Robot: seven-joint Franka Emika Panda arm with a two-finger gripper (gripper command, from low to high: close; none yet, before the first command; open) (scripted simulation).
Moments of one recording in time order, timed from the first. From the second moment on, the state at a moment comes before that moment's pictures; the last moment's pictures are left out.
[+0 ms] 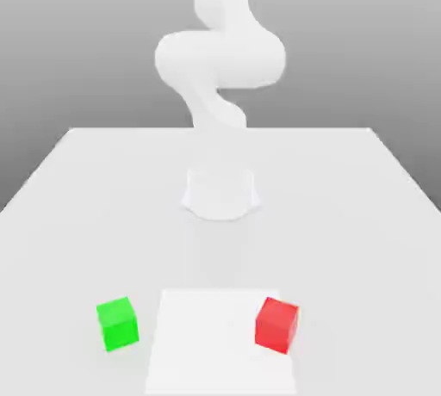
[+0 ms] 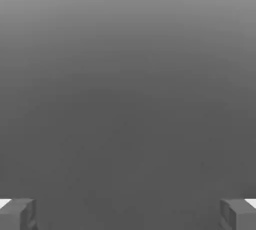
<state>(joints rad) -0.01 -0.71 0.02 -2.34 0.02 2.35 0.85</state>
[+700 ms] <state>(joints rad) -0.01 0.06 0.20 -2.67 -0.04 2.75 1.43</state>
